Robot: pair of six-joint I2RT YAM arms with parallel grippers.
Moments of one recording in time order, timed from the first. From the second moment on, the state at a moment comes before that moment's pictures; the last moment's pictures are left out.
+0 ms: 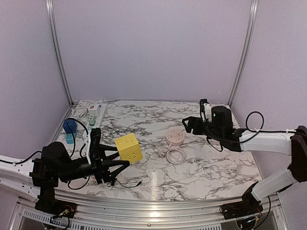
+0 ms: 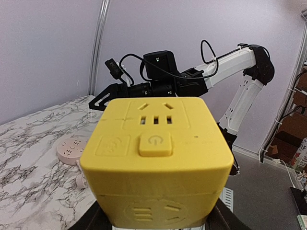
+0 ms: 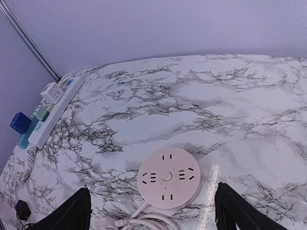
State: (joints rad) left arm -1.29 0.86 0.42 0.45 -0.12 -0.23; right arm 0.58 1.33 0.72 0.28 0.05 0.41
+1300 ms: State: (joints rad) left arm -1.29 0.82 0.36 0.45 -0.14 -0.25; right arm 0.52 1.94 0.84 0.58 -0.32 0.56
